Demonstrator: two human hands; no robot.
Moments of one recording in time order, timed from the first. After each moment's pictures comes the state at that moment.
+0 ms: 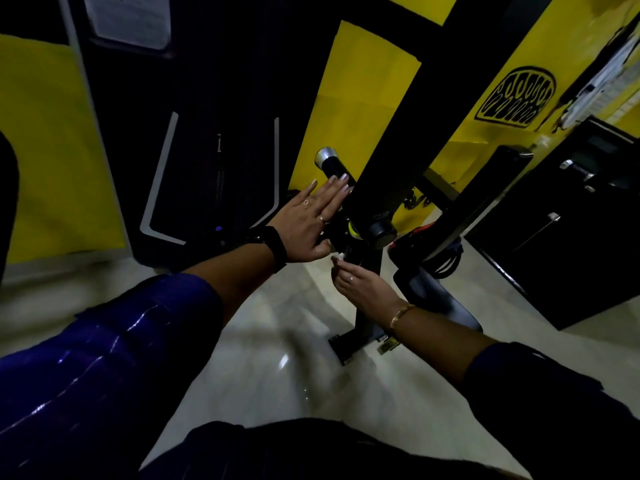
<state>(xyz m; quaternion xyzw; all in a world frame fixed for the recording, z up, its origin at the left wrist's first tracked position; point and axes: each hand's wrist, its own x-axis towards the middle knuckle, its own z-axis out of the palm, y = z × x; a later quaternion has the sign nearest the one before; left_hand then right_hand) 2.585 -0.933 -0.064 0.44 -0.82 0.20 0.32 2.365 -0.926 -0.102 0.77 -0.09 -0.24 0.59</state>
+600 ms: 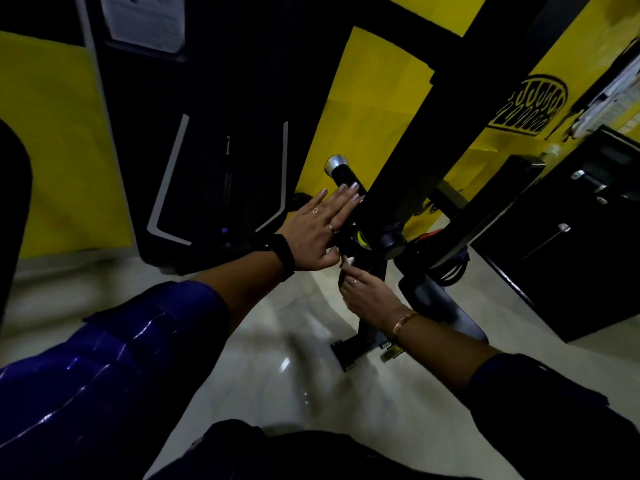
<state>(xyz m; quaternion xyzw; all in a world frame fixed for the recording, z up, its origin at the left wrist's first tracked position) 2.584 -0.937 -0.071 0.44 -0.81 0.20 0.33 2.376 -0.937 -0.101 0.82 -0.09 -0.20 0.53</state>
